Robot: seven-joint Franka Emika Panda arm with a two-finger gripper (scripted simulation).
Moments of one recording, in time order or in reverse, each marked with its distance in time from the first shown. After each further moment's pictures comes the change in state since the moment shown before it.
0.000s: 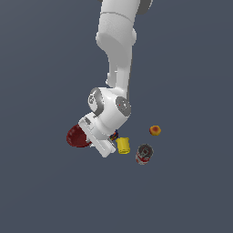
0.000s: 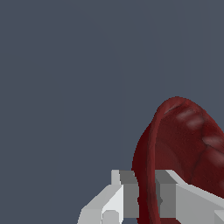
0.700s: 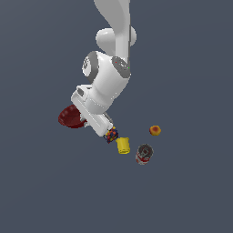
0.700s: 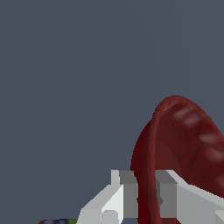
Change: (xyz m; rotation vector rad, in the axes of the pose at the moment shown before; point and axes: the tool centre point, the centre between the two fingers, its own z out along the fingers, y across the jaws) arm 0.021 0.075 -0.092 0.002 -0.001 0.000
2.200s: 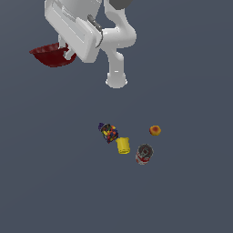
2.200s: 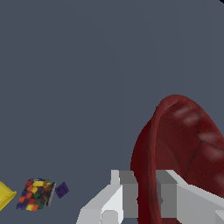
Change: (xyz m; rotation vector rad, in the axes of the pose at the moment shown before) arm 0.053 0.158 -0.203 -0.001 0.002 0.003
